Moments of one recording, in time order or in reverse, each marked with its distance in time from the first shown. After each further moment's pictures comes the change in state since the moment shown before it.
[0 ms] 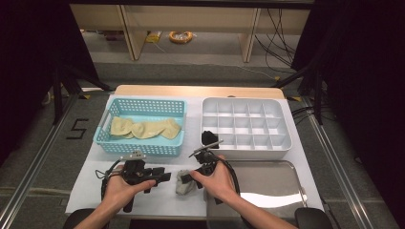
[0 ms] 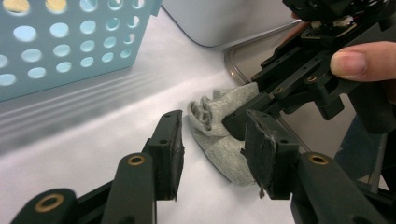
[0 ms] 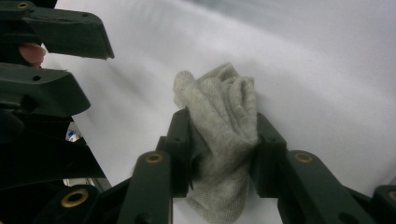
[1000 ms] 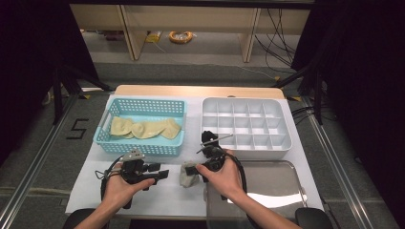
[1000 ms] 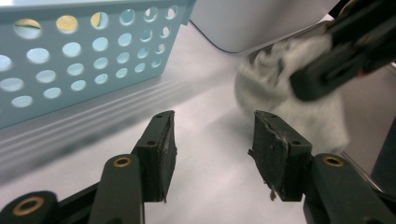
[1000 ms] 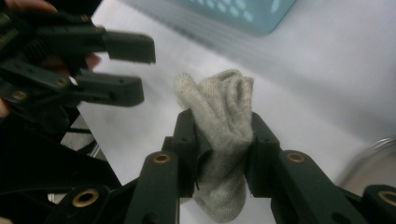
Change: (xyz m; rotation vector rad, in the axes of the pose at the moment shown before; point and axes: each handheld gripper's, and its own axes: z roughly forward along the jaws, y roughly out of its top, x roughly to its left) left arm 0.010 -0.002 0.002 -0.036 0.080 0.060; right arm 0.011 0.003 -0.039 -0.128 -0.022 -0.057
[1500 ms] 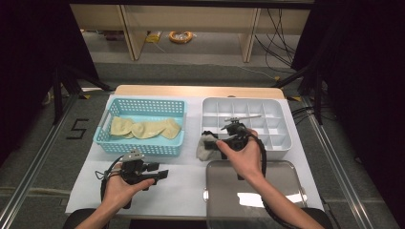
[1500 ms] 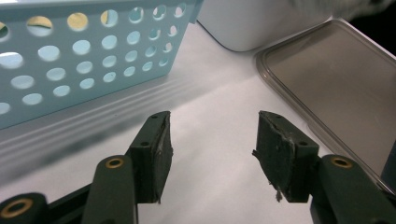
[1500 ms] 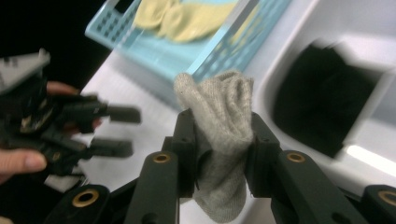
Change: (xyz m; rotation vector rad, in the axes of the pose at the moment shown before) left arm 0.002 -0.002 0.000 0.001 0.015 0.000; right arm -0.023 0.034 -0.073 -0.214 -0.066 0.002
